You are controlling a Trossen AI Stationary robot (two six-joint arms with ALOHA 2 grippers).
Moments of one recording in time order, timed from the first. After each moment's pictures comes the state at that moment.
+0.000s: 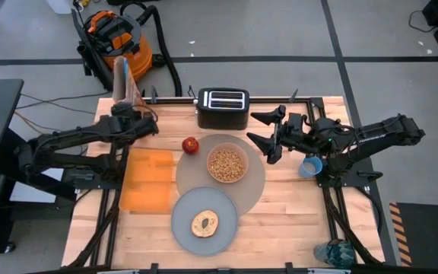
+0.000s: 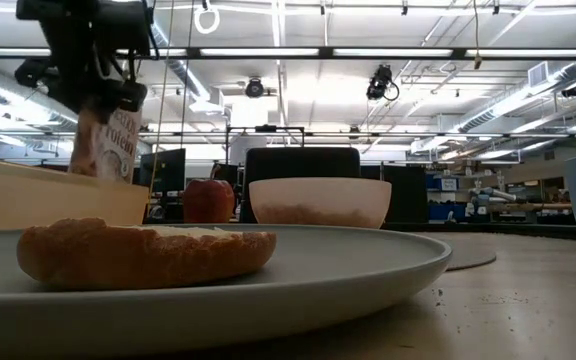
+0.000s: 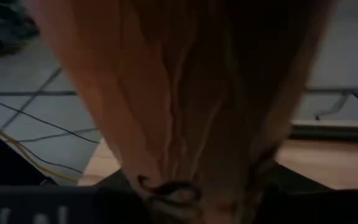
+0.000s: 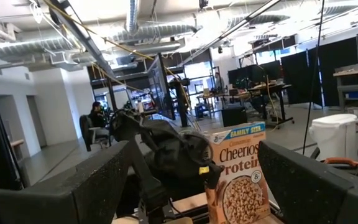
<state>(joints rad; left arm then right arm) 0.39 1.01 0.77 -1.08 -1.12 -1.14 0.15 1.06 0.84 0.51 0.39 0.07</state>
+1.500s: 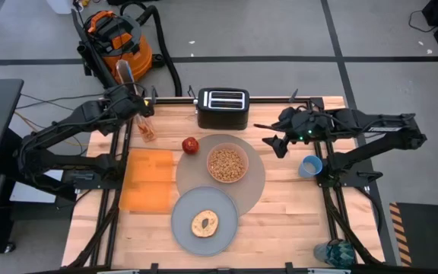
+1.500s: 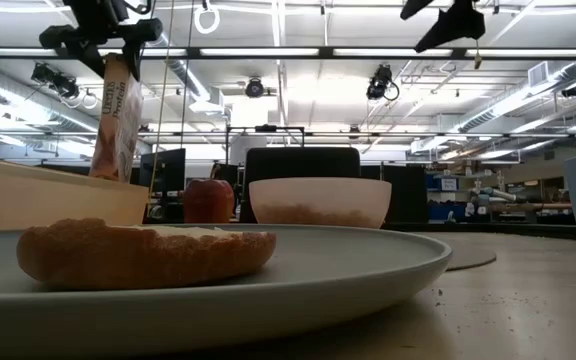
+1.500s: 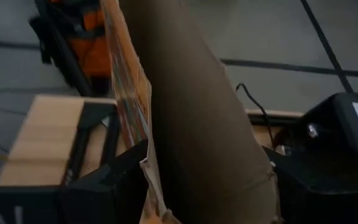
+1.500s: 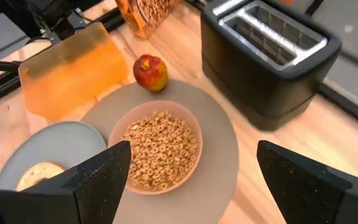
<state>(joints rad) 0.43 0.99 1.15 -1.15 -0.78 -0.99 0.03 1.05 1.20 -0.86 0.35 0.56</state>
